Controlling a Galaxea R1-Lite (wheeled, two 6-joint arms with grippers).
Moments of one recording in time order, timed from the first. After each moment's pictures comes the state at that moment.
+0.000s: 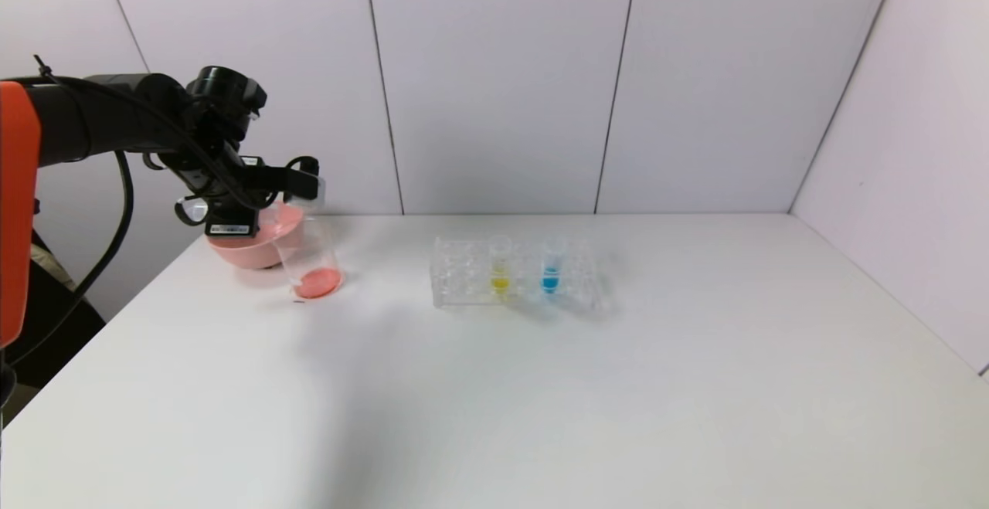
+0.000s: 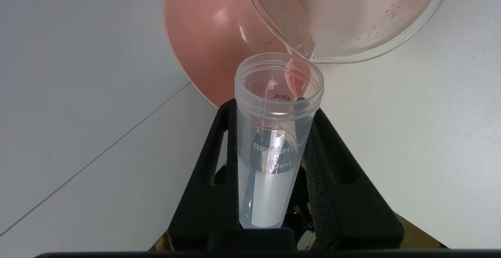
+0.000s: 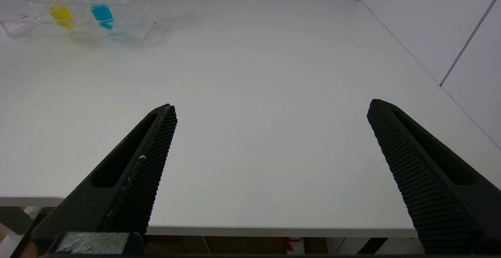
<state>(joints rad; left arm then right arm) -0.03 2.16 -2.02 0.70 0.25 1.44 0.00 0.00 0.00 0.01 0.00 0.00</state>
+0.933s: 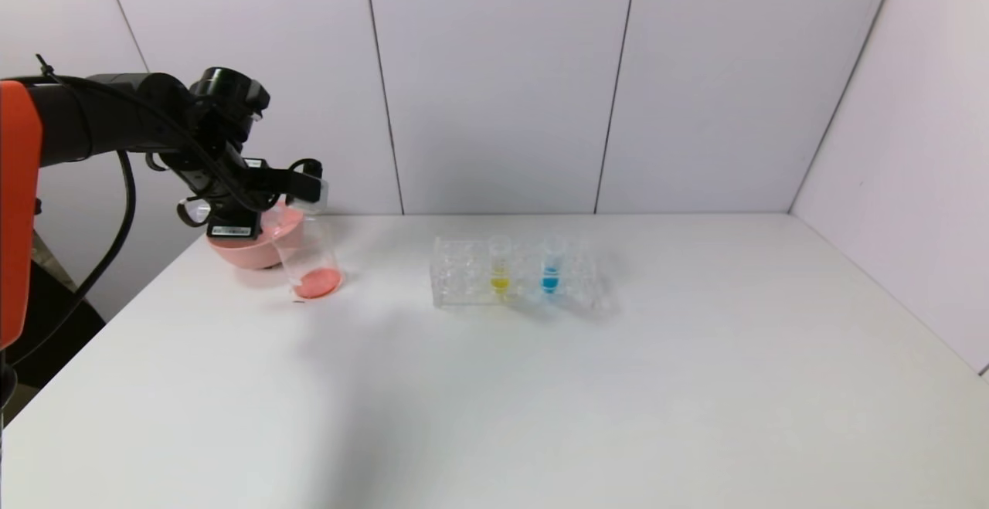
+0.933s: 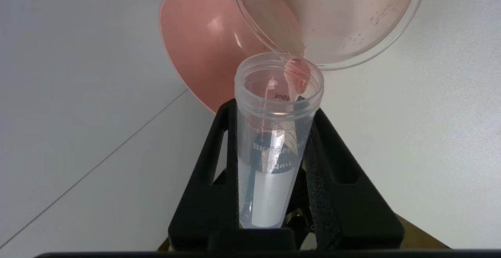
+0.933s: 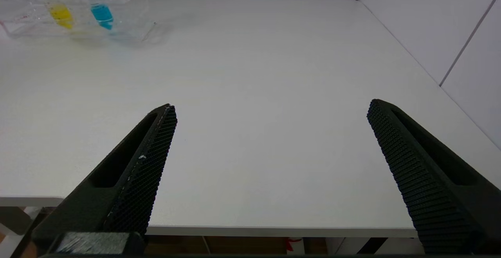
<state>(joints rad) -0.03 2.16 -2.02 0.71 0.24 1.45 0.00 0.00 0.00 0.01 0.00 0.00</state>
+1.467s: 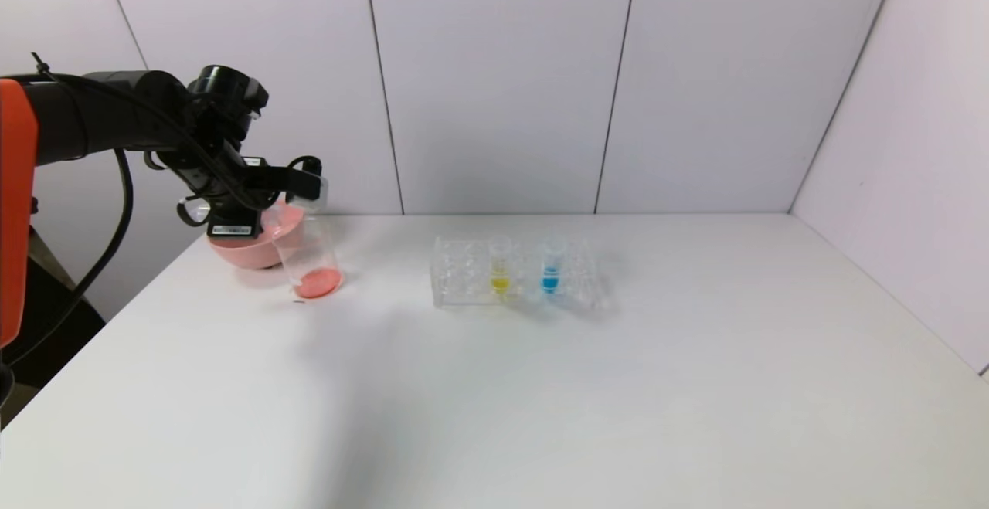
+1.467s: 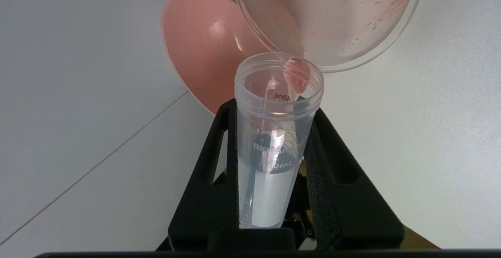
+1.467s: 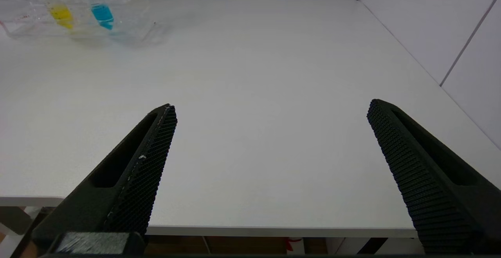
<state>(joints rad) -0.03 2.15 -2.02 0.72 0.22 1.43 0.00 0.00 0.00 0.01 0.00 0.00</state>
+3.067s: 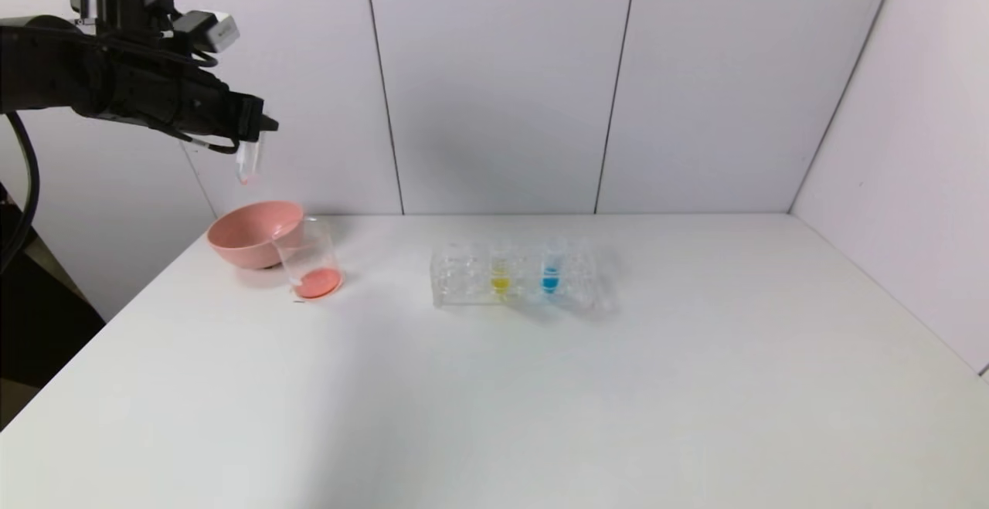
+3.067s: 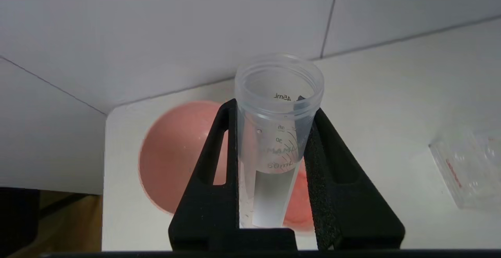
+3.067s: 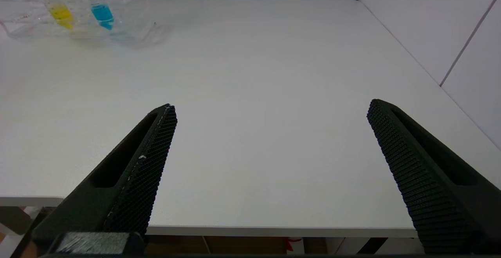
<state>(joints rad) 0.05 2.02 -2.01 0.35 -0.16 0.18 0.00 0.00 0.00 0.01 0.00 0.00</state>
